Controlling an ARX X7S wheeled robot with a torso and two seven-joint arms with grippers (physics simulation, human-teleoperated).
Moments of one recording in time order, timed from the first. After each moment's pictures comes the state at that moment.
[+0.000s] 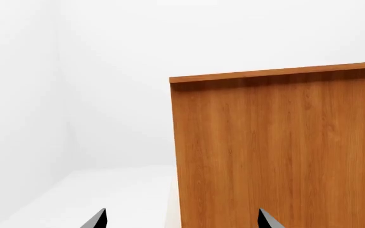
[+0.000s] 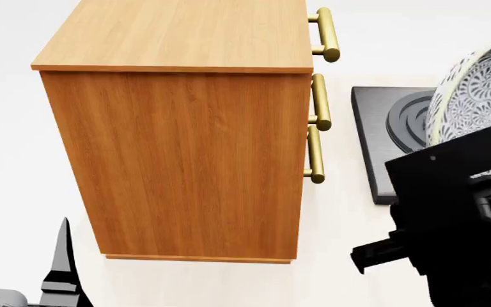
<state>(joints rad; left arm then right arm) -0.07 -0.40 0.28 0.59 -0.27 -0.31 -0.43 0.73 0.63 -0.20 -0.72 0.57 1.49 0.39</state>
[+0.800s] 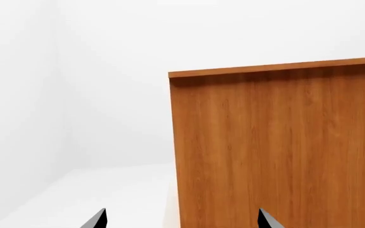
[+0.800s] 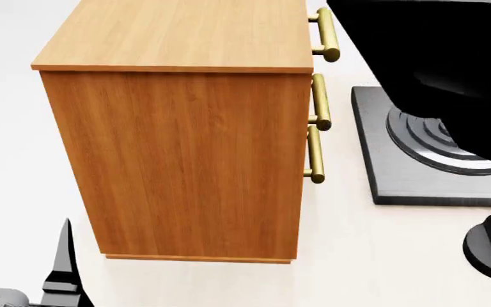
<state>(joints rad) -0.08 -0.40 0.29 0.56 -0.28 -0.29 -0.43 1.82 0.44 -0.68 -0.09 1.08 1.53 0.76</state>
